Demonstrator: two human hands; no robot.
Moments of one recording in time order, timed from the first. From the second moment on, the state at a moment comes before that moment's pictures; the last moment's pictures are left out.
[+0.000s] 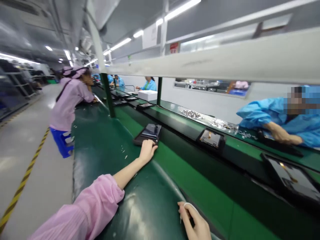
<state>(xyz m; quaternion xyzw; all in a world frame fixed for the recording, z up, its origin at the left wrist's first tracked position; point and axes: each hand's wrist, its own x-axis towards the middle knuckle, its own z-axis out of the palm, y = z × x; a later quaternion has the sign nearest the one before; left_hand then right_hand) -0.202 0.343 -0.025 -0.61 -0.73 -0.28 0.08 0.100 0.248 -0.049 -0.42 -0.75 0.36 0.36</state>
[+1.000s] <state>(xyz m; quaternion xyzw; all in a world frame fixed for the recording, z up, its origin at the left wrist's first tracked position) 0.027 -0.058 -0.053 -0.81 -0.36 -0.45 -0.07 0.238 0.197 0.068 -0.53 -0.51 0.26 0.62</state>
